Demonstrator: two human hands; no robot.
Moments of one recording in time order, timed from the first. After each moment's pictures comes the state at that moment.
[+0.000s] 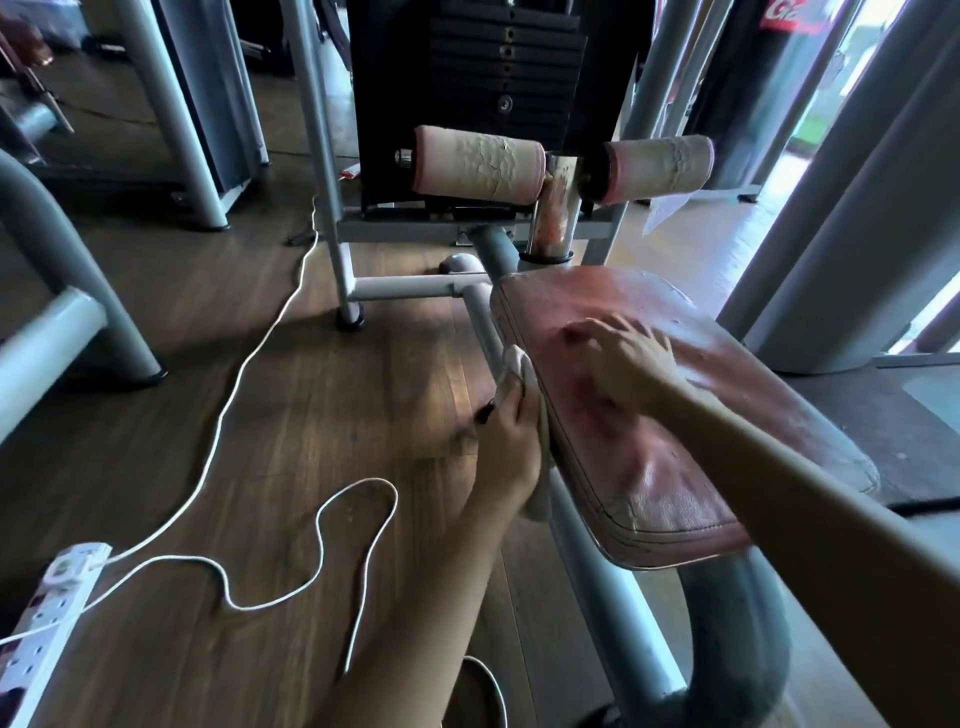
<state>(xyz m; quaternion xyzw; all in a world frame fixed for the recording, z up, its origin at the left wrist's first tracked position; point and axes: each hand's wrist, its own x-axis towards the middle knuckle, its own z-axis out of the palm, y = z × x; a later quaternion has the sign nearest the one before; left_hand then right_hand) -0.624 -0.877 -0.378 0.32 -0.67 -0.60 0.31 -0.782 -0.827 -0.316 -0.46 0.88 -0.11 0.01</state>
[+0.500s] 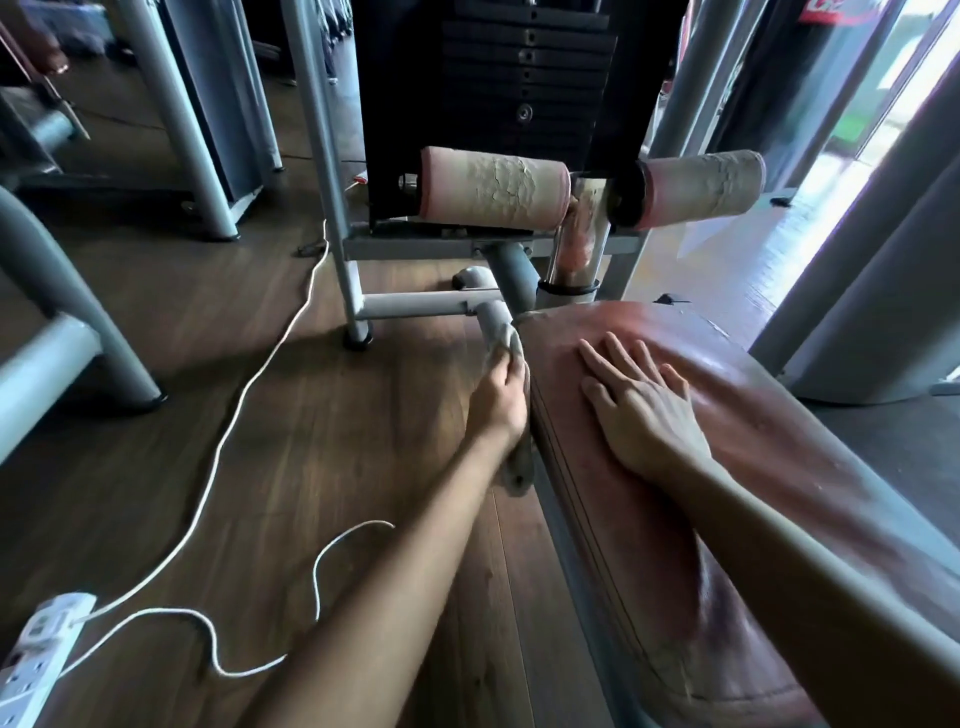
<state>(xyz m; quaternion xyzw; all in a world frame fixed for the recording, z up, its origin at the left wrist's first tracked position) -0.711 -0.998 -0.379 0.37 -0.66 -0.60 0.26 -0.805 -0.867 -0.340 -0.44 0.89 -0.11 -0.01</state>
